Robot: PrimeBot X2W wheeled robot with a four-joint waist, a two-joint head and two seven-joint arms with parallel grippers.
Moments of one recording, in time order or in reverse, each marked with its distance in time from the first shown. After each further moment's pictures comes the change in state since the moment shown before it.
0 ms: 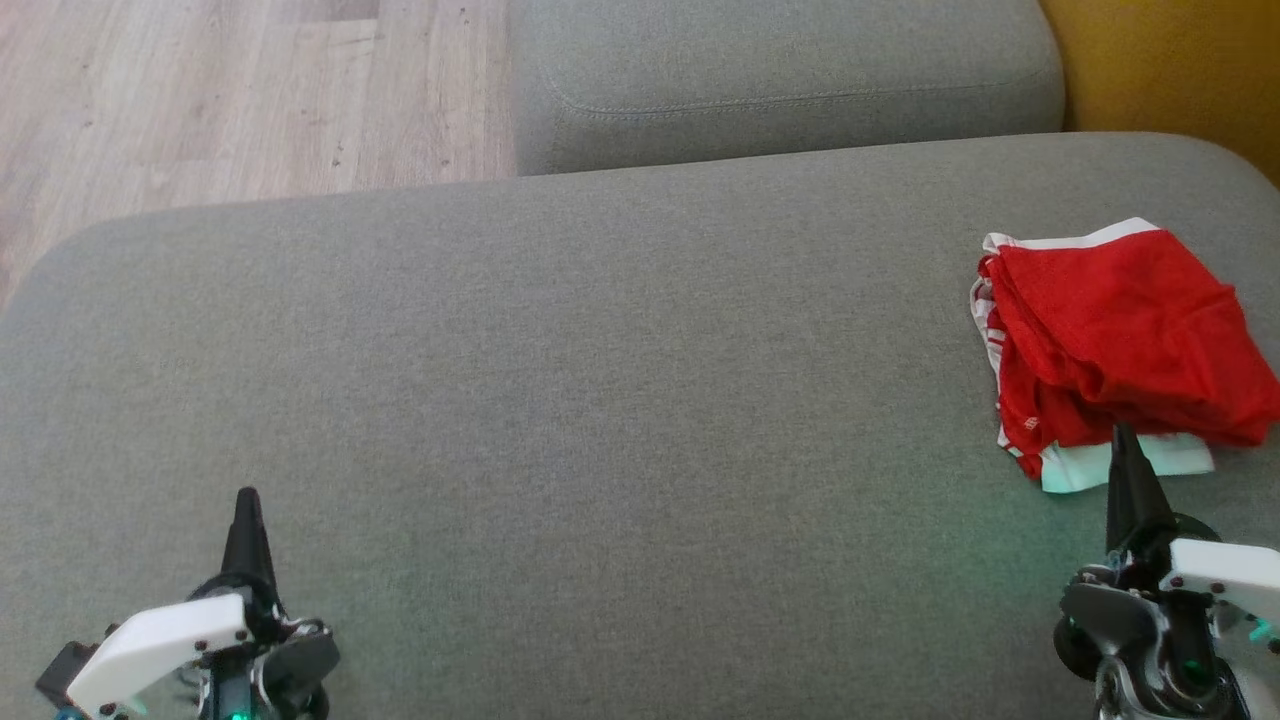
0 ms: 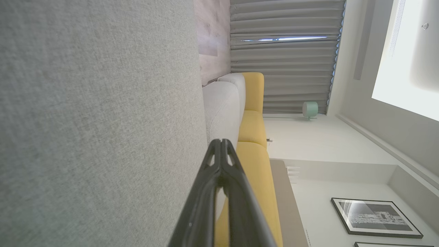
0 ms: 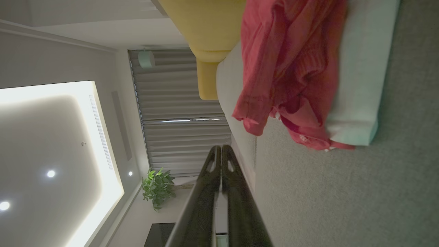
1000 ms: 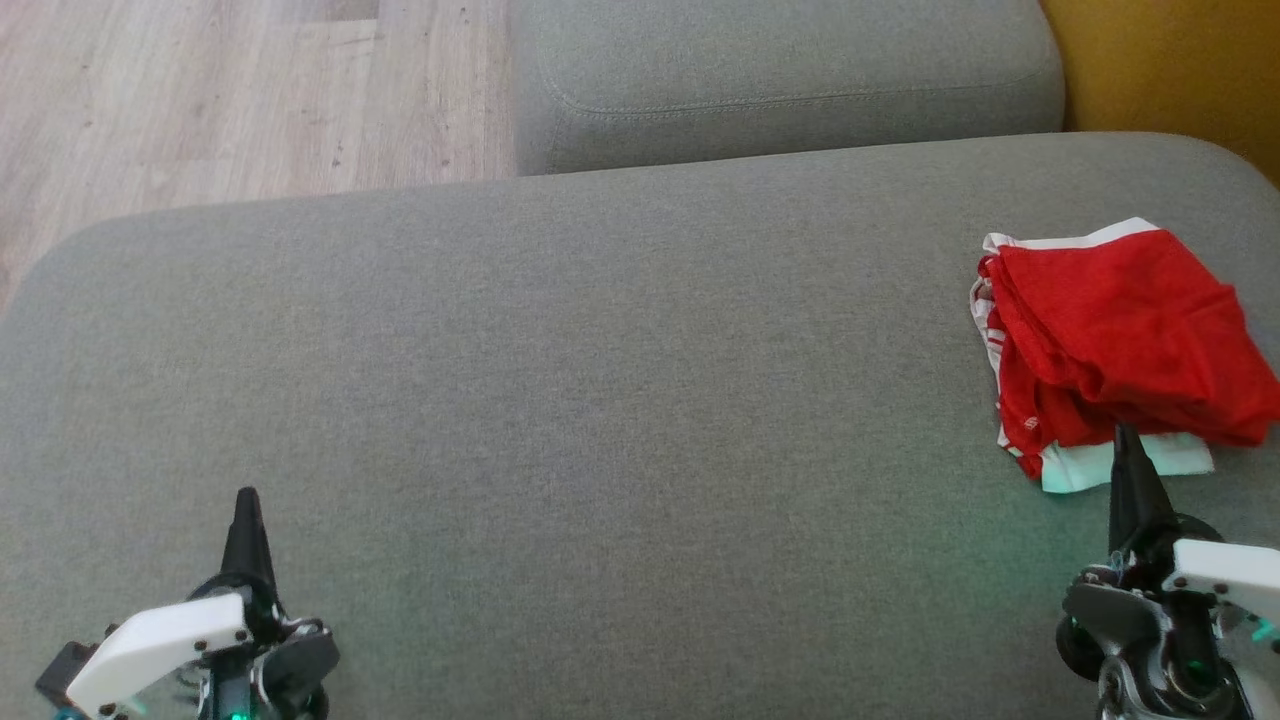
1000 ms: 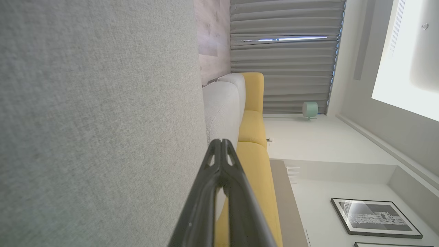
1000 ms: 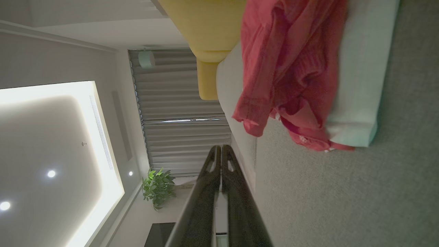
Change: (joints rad) left arm 0.000 0.000 0.001 0.000 0.000 0.000 0.001; right arm 0.000 0.000 -0.008 0.000 0.000 0.000 0.008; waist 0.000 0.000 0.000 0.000
